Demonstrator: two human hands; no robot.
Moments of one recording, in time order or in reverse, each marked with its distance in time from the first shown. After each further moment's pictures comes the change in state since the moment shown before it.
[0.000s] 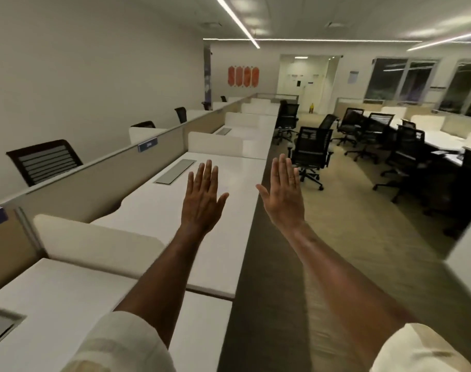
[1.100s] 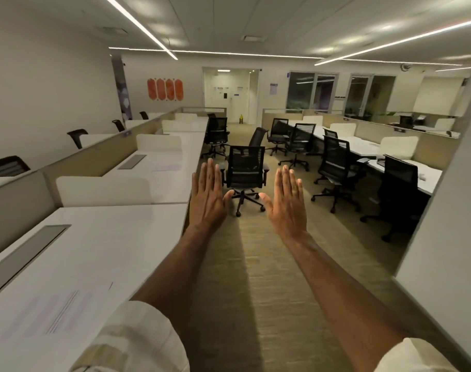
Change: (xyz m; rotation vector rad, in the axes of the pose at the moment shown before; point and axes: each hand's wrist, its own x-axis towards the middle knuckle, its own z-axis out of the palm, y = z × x) left_hand 0.533 0.249 0.389 -0.244 0.038 0.176; right_hand 0.358 0.430 0.280 -0.184 0.036 0.269
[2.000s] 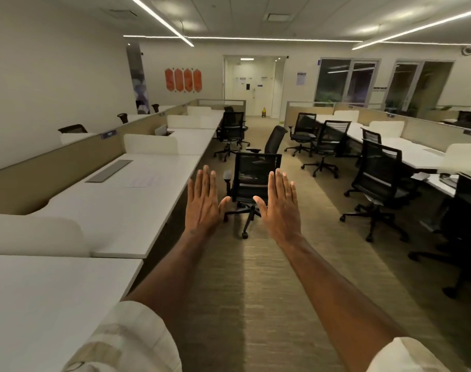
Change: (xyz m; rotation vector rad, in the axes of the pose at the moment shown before) left_hand 0.415 -0.021 0.429 0.085 -0.102 -0.106; right_hand 0.418 0.180 0.422 0.096 -0.034 -0.105
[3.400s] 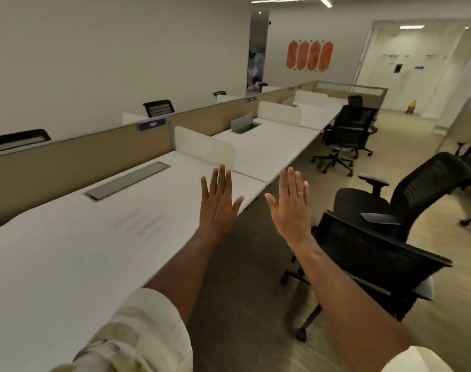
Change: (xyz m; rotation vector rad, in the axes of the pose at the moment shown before) left_hand 0.698 -0.264 0.558 0.309 -0.058 -0.434; right_hand 0.733 0.043 0.709 0.405 -0.145 -0.368
